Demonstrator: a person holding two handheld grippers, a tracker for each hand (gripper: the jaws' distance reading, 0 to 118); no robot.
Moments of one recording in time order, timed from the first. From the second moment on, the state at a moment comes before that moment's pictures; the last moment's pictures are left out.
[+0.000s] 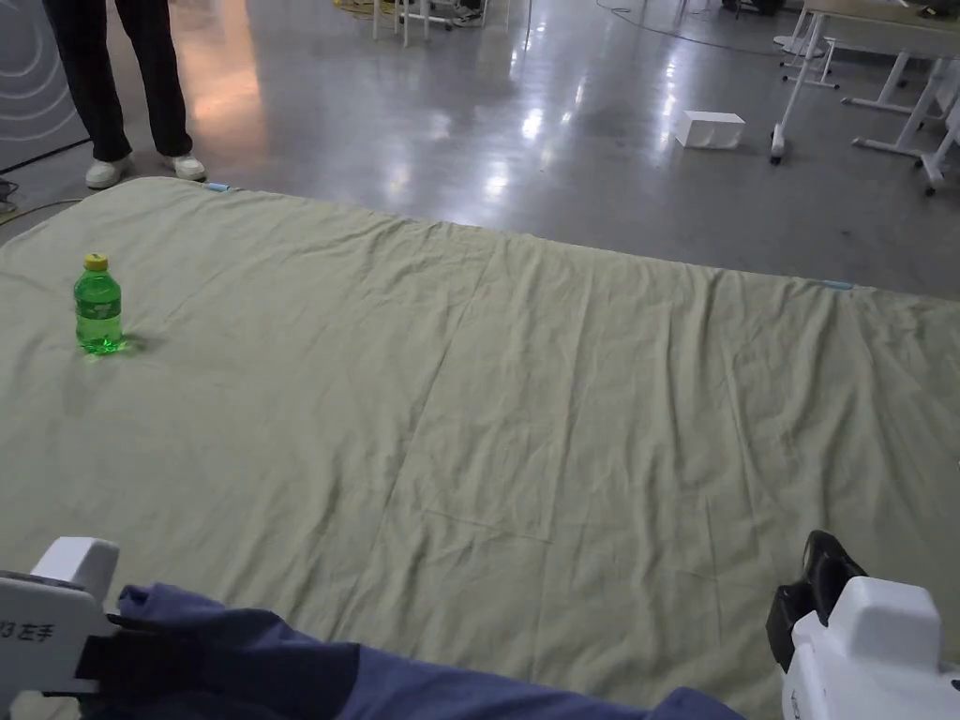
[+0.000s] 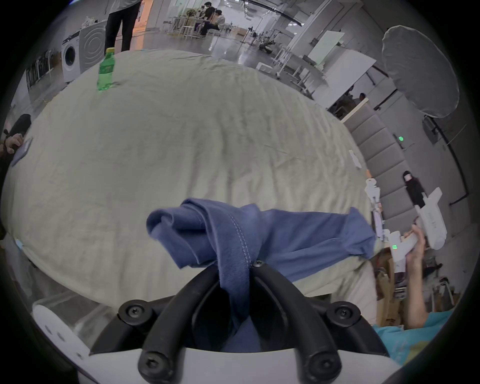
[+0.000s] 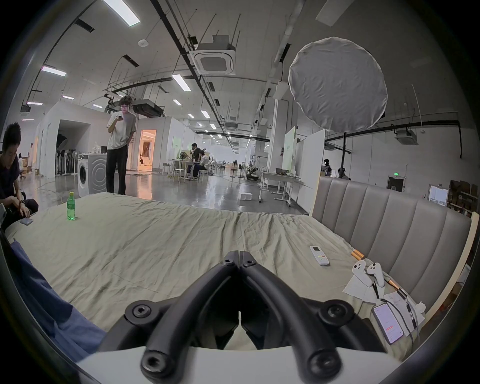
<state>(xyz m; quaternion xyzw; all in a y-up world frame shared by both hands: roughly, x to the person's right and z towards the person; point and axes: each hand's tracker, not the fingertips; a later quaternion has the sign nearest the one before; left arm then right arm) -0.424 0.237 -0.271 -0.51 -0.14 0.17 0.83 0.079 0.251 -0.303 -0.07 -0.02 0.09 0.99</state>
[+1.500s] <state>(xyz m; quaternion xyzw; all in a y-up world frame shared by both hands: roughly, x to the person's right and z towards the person) -0.254 0.199 -0.338 -0.51 -0.17 0.19 0.82 0.112 0.235 -0.291 -0.11 -0.05 0.08 0.99</state>
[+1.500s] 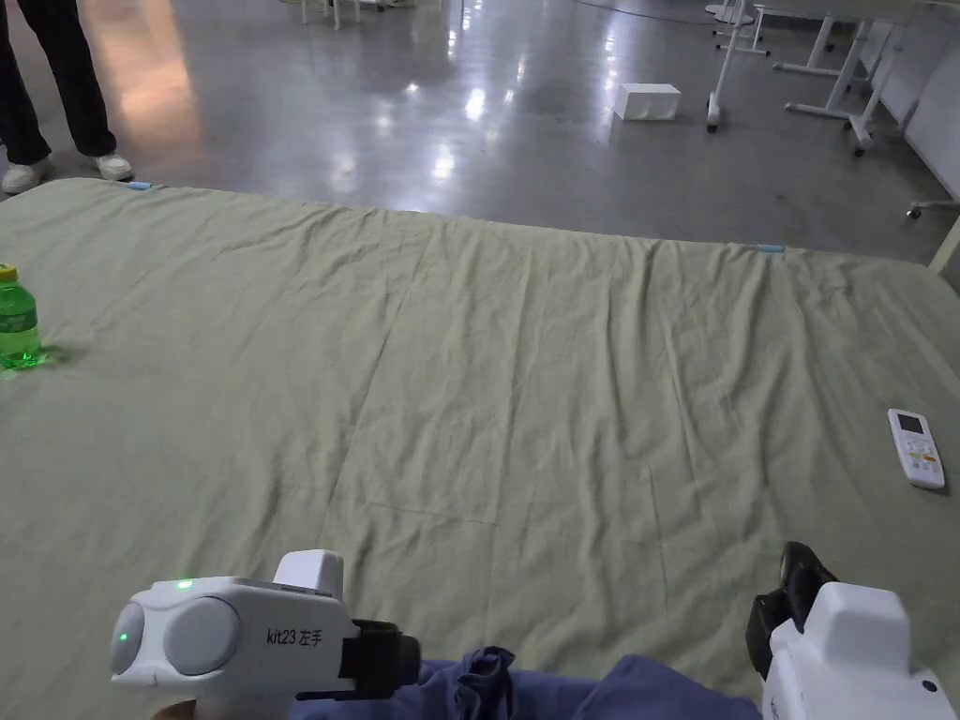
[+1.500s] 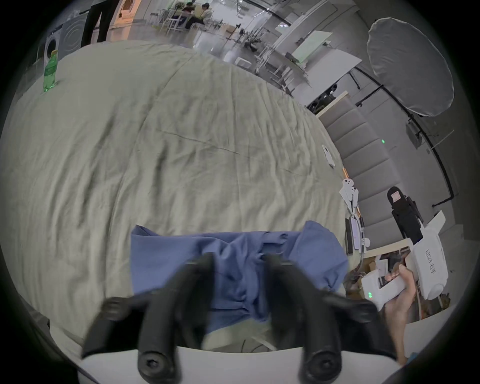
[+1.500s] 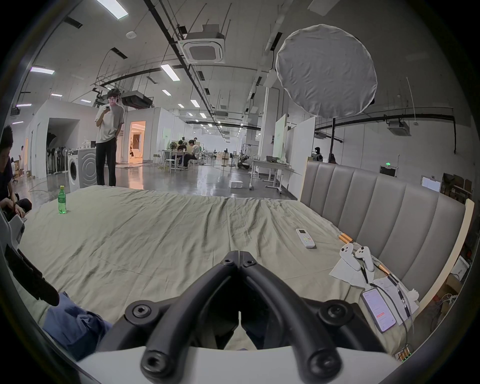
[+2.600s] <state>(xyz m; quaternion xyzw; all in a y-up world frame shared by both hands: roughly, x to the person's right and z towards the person) -0.233 0.200 -0.310 -0.46 -0.20 0.27 0.82 0.103 0.235 -0.289 -0.11 -0.03 0.08 0.99</state>
